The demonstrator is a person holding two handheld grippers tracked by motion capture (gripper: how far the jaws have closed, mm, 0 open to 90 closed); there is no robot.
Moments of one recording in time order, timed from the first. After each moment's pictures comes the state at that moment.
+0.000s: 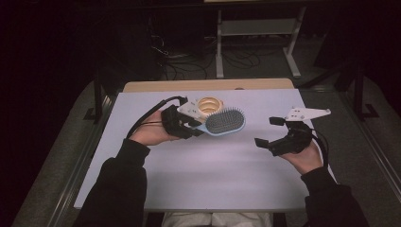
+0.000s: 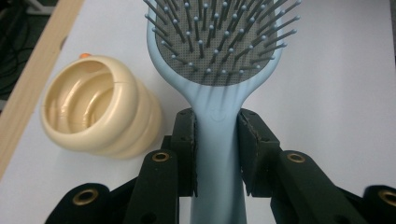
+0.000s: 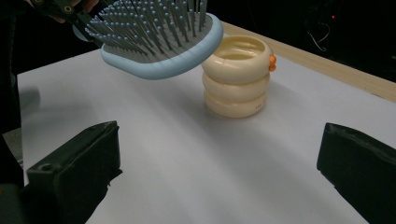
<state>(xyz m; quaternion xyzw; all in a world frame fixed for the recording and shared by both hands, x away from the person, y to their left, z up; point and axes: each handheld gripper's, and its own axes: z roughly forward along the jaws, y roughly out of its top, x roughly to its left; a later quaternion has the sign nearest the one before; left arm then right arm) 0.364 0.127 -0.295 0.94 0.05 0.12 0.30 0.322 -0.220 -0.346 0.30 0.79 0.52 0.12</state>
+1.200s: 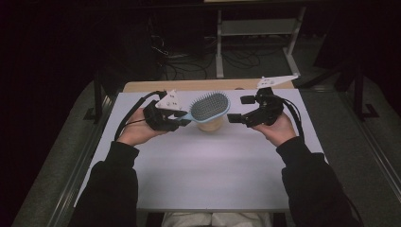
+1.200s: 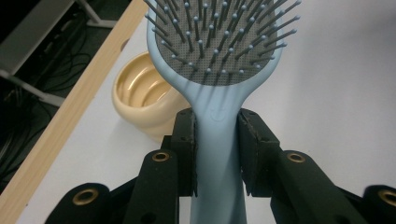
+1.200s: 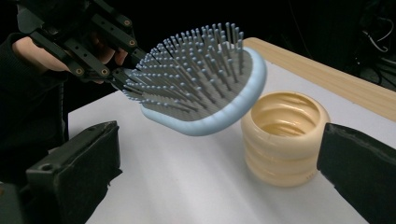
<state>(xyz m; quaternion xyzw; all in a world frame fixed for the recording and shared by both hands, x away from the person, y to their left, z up) 0.367 0.167 -0.289 0.91 0.11 0.19 0.35 0.379 -0.152 -0.295 0.29 0.80 0.53 0.04</state>
